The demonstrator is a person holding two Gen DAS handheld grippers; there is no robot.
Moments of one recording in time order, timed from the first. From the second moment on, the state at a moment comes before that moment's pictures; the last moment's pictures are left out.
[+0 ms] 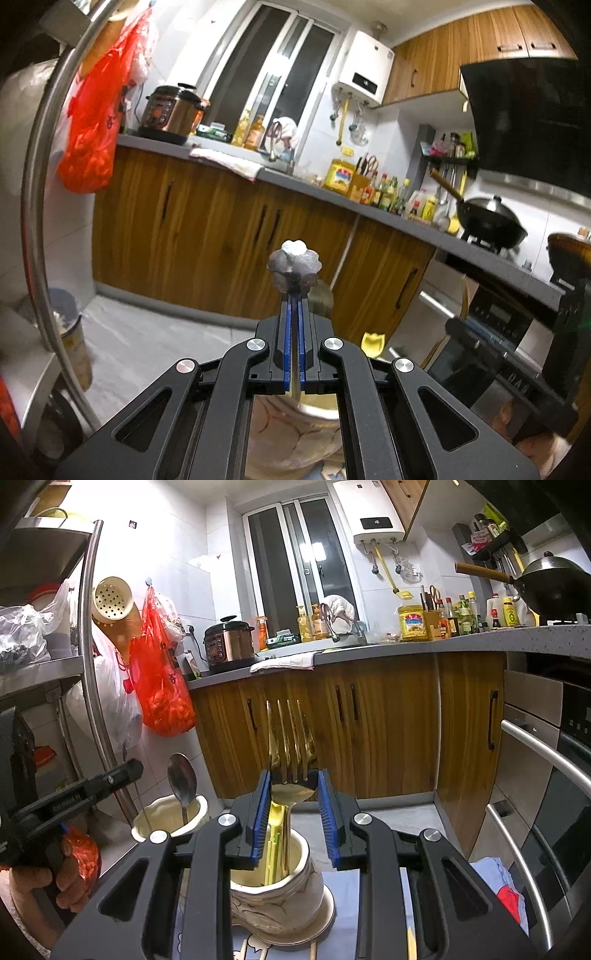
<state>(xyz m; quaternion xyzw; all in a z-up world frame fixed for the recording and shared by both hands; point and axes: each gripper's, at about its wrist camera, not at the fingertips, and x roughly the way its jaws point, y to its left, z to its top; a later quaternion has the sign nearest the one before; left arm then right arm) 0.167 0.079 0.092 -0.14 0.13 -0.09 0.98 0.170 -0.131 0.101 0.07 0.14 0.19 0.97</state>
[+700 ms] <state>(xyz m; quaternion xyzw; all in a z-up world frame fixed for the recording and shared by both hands) 0.167 0.058 0.074 -0.06 0.17 -0.07 0.98 0.189 -0.146 0.090 0.10 0.17 0.16 0.97</state>
